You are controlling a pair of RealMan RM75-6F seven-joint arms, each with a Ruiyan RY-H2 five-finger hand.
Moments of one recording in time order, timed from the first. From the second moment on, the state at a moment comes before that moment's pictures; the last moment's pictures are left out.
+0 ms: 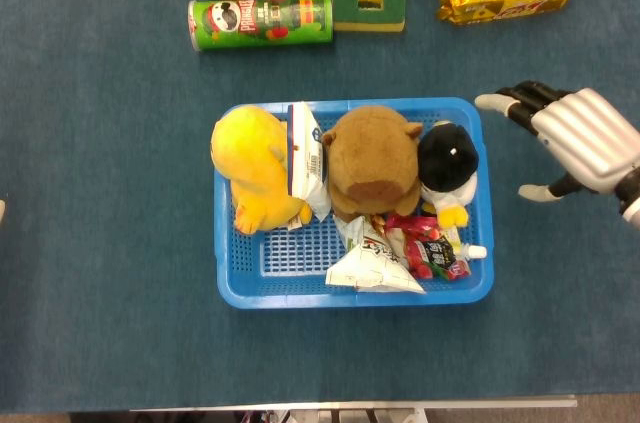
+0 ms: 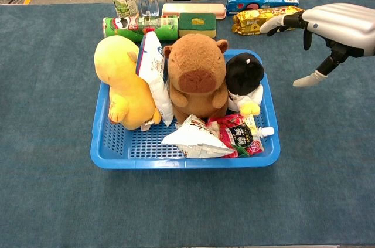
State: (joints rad) left arm -0.10 -1.21 -0.06 -1.48 1.40 1.41 -0.04; right arm 0.57 -1.01 0.12 -1.92 -1.36 0.85 -0.15
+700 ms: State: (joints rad) left arm -0.09 -1.21 -0.06 -1.49 1.40 1.41 -0.05; right arm 0.69 -1.05 0.11 -1.89 -1.26 0.71 -0.13
